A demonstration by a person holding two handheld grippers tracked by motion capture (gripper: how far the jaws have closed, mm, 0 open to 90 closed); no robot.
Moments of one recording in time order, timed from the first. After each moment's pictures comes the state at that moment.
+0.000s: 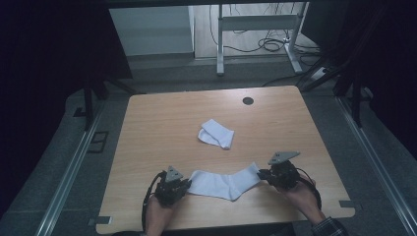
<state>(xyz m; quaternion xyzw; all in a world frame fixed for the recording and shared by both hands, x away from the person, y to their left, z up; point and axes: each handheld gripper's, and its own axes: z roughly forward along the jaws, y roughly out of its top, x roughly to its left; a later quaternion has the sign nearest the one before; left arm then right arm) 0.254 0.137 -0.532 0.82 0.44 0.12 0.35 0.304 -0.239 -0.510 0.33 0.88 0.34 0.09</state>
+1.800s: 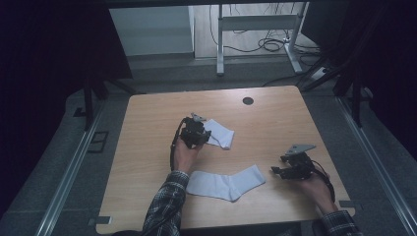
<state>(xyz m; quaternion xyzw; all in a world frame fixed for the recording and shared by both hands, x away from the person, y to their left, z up) 0.423 0.078 -0.487 0.80 0.47 0.17 0.34 0.343 -0.299 -0.531 0.37 0.86 0.33 0.14</state>
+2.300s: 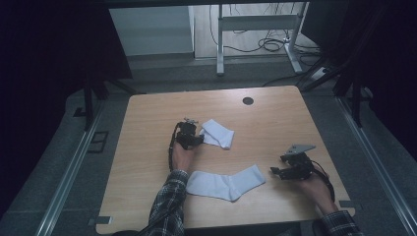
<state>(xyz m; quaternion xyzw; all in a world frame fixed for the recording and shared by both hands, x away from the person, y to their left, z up) 0.443 0.093 -0.535 0.77 0.52 0.15 0.32 0.342 -0.298 -0.532 0.36 0.86 0.33 0.14</state>
